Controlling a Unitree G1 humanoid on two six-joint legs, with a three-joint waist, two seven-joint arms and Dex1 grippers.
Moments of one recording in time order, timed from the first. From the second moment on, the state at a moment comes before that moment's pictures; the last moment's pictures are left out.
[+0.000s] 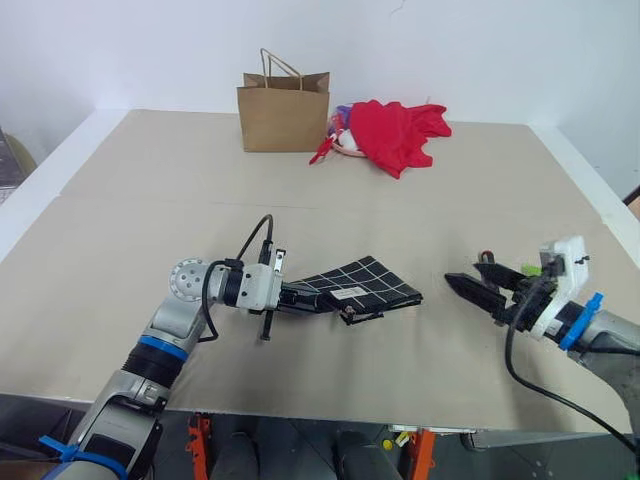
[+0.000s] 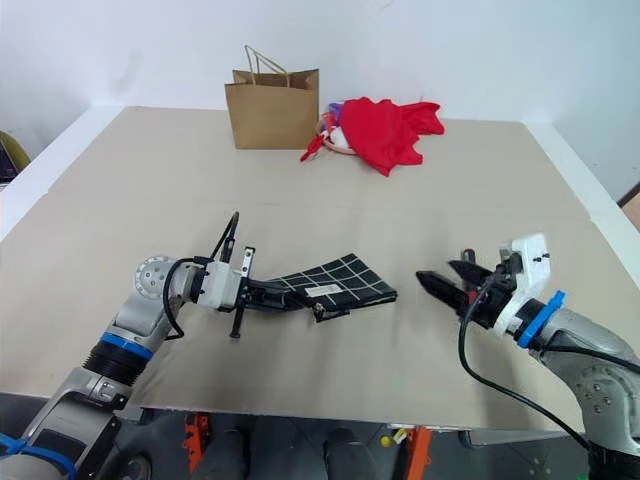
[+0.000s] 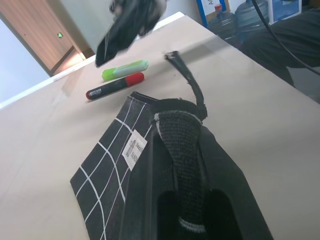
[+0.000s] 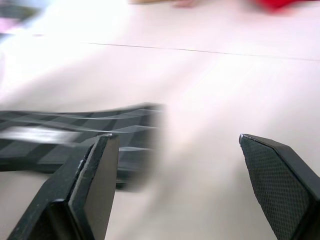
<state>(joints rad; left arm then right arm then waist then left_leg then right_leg) -0.57 0.41 -0.26 0.26 -0.34 -0.39 -1.40 -0.02 -0.73 -0.43 -0.31 0.74 0.75 0.55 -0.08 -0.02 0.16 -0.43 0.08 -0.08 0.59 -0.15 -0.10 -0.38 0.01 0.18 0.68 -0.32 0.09</state>
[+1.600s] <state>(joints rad) -0.51 0.35 -0.22 0.22 -0.40 -0.24 -1.39 0.08 -0.90 -0.41 -0.33 0.55 0.41 0.98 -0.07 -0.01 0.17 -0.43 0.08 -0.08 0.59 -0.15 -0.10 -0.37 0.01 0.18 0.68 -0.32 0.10</state>
